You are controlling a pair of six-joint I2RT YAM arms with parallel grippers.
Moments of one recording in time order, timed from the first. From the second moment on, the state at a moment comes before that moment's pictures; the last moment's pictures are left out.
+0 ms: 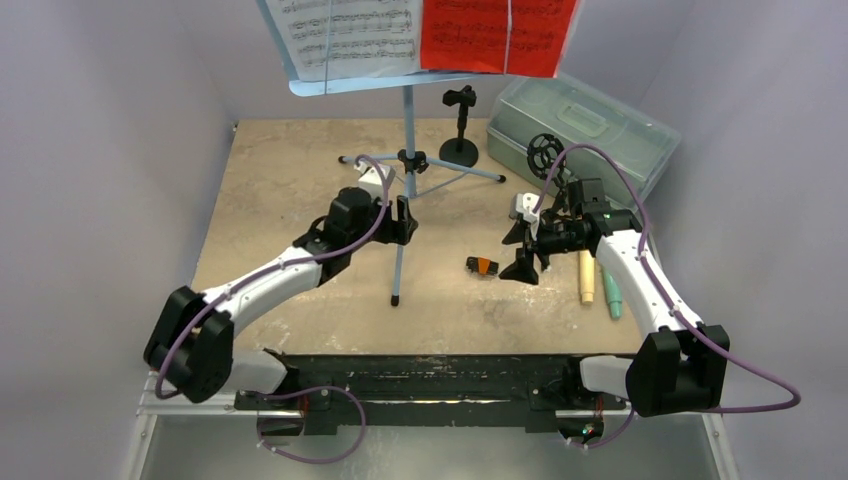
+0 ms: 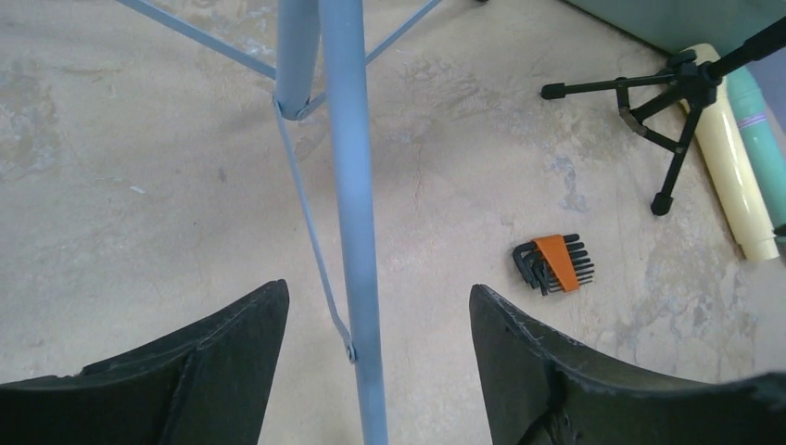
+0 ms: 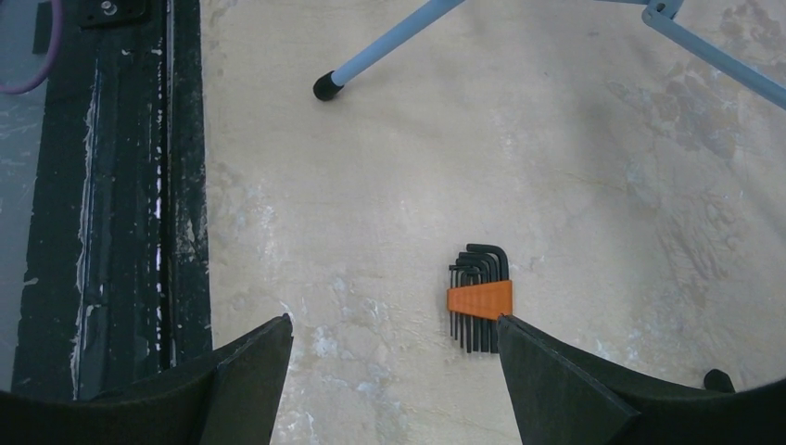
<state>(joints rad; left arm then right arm) -0.59 1.41 0.87 0.09 -0.02 -0.33 0.10 1.26 1.00 -0.87 -0.99 -1.00</state>
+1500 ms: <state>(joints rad) -0.59 0.79 0.68 -0.22 -0.15 -0.27 -0.02 1.30 2.02 -1.36 -0.87 -0.93</state>
